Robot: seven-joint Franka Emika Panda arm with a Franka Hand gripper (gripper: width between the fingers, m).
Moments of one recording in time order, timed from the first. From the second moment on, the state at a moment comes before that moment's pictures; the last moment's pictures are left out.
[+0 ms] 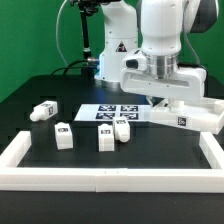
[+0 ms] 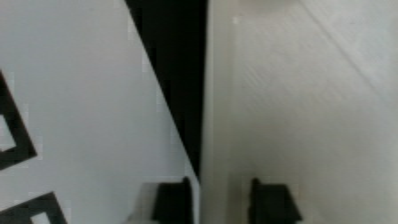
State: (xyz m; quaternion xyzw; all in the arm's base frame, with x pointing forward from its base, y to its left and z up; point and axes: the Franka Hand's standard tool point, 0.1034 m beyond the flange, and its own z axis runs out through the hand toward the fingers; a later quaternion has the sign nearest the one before) arm 0.344 0.087 0.009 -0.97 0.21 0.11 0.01
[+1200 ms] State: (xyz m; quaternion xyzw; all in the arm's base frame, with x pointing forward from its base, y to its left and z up) arm 0.426 0.029 0.022 -0.99 0.13 0.08 0.03
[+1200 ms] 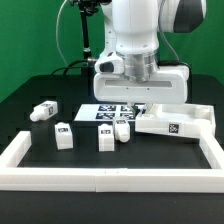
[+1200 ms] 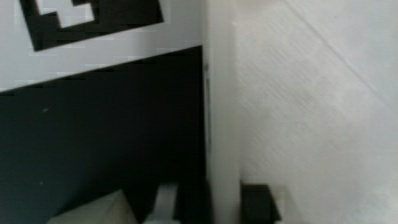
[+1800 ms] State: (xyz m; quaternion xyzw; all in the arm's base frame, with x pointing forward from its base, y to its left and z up) arm 0.441 -0.001 0.013 -0.99 0.10 0.10 0.04
